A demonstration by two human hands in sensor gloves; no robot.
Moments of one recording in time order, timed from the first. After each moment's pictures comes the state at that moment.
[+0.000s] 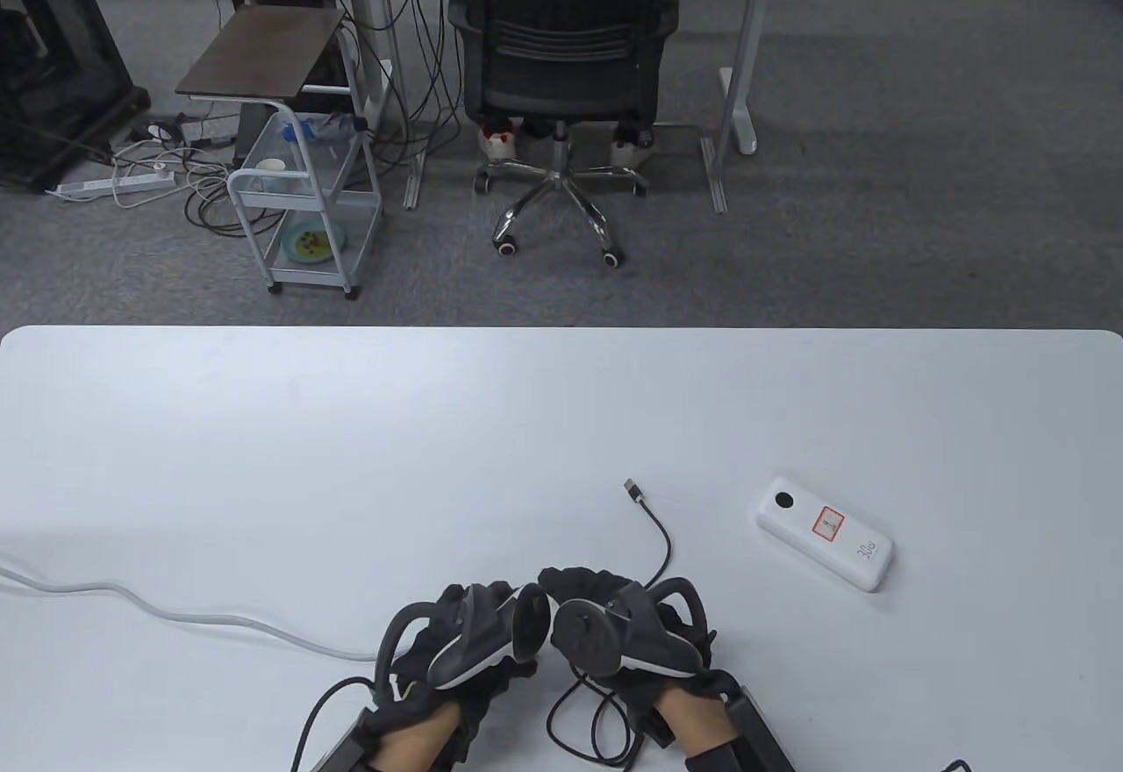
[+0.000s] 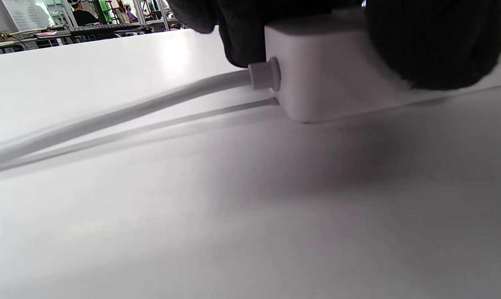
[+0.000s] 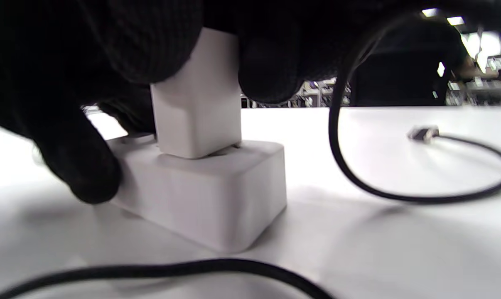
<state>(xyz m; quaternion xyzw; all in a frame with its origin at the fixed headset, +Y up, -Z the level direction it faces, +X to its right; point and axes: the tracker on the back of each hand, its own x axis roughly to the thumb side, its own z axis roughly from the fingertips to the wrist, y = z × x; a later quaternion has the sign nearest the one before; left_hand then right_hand) -0.098 -0.745 -0.293 -0.11 -0.08 -0.06 0.99 0.039 -0.722 -0.286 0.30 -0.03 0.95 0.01</state>
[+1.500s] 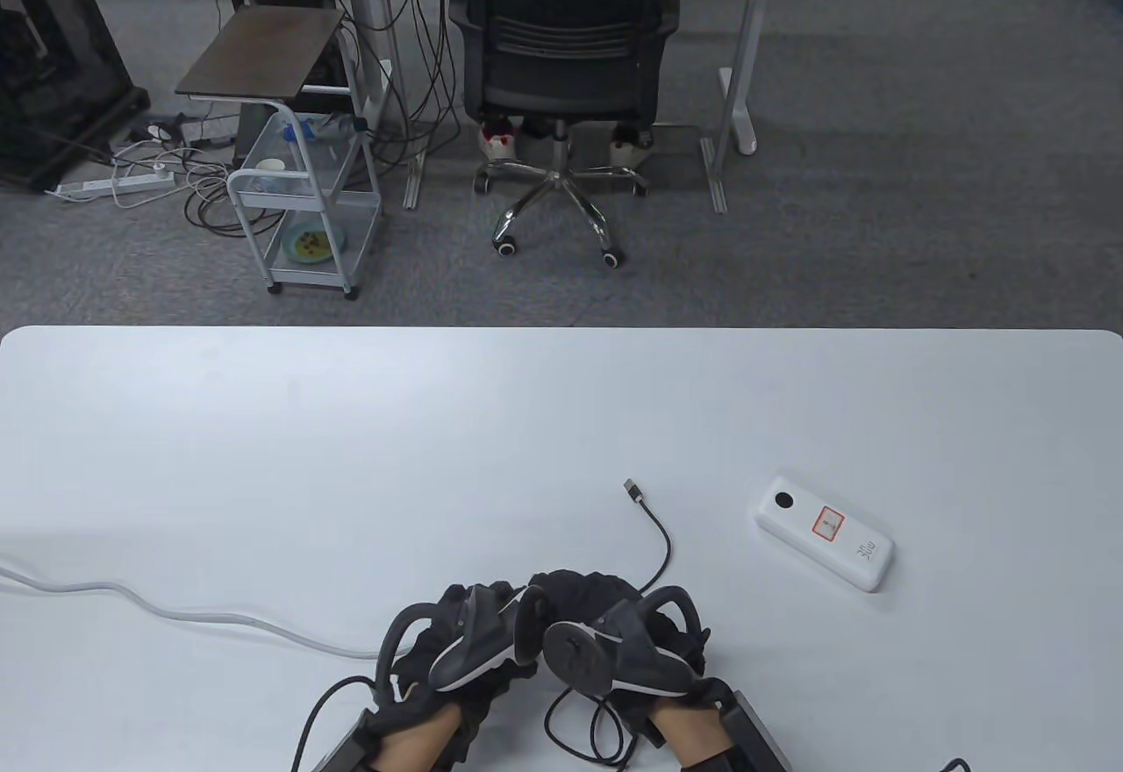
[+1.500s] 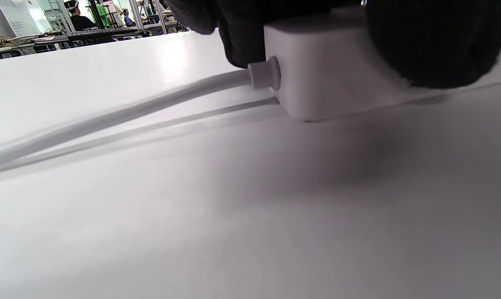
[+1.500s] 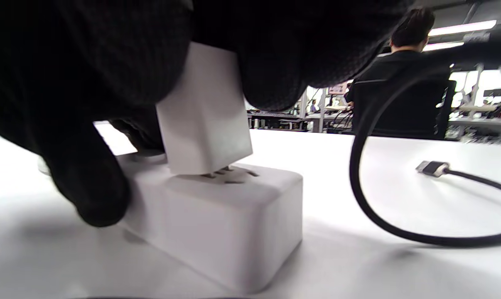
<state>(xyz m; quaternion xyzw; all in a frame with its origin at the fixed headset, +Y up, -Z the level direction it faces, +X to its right) -0.097 -0.746 -0.292 -0.11 -0.09 -0.07 0.99 0.029 -0.719 -0.280 0.29 -0.07 0.95 0.00</state>
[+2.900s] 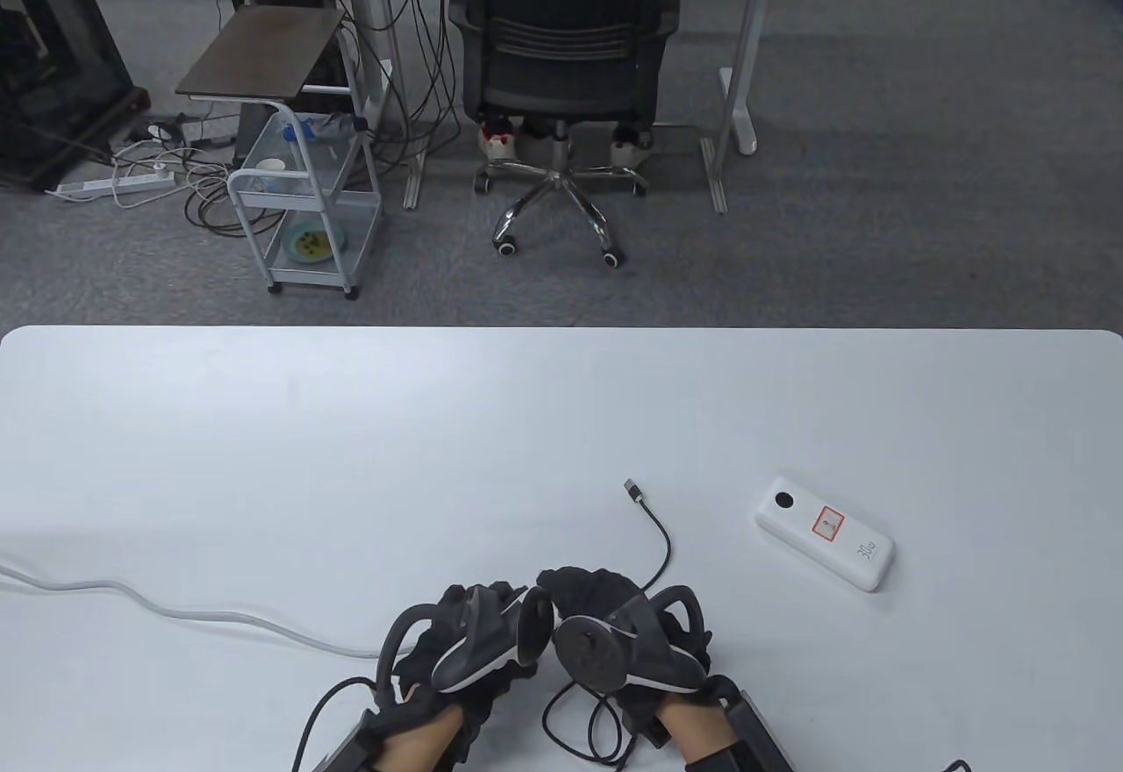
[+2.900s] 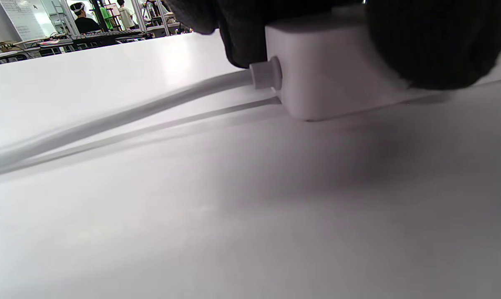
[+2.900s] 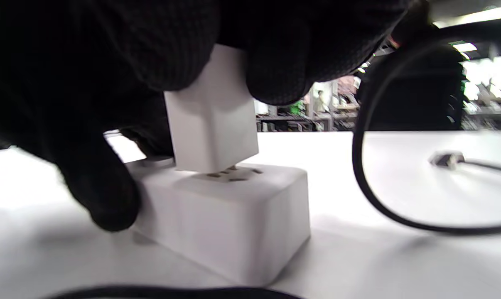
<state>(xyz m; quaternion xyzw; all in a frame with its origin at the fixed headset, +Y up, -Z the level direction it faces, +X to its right) -0.095 -0.745 -0.290 -0.11 -0.08 -0.07 0.99 0.041 -0.718 -0.276 0.32 -0.09 0.94 0.02</state>
